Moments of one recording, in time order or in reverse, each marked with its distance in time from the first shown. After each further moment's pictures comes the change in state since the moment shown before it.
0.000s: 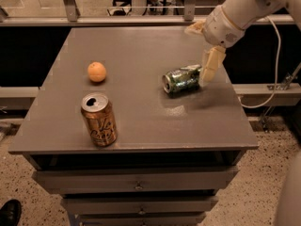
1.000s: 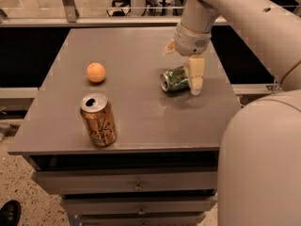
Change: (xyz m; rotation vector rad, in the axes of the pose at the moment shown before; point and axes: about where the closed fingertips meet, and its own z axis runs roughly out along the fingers) arm -0.012 0.016 0.061 -0.299 0.242 -0.173
